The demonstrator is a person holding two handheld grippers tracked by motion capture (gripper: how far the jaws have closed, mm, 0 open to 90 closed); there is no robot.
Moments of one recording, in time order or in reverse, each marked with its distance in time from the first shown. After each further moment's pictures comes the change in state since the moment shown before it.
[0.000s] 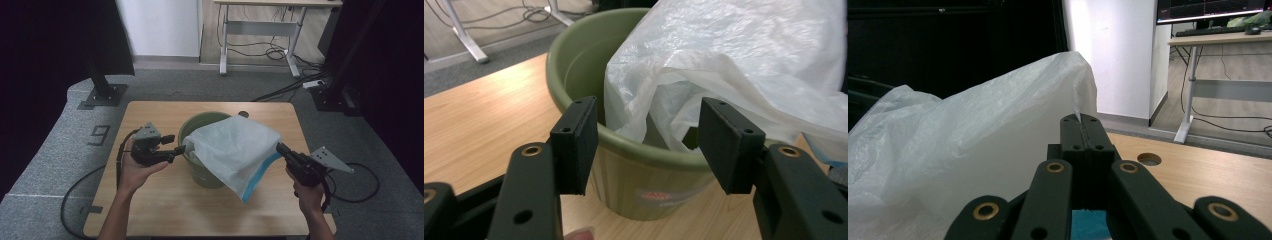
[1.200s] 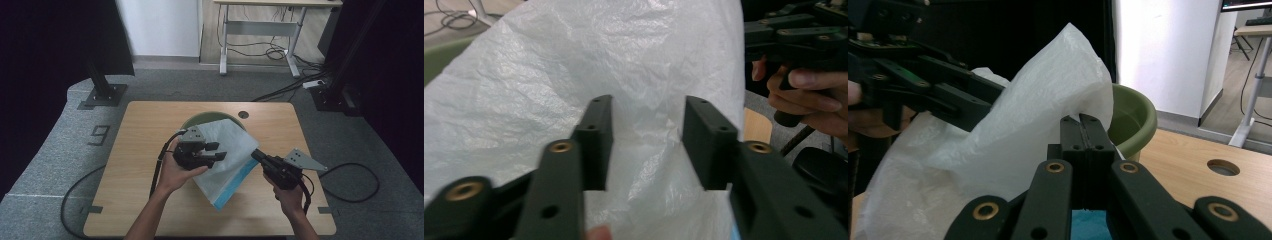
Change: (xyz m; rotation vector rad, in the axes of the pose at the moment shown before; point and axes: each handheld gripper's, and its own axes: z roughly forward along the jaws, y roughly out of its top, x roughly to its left) left arm -0.070 0.033 0.071 0.033 -0.193 0.076; right arm 0.046 -0.006 0.028 0.044 0.169 -0.023
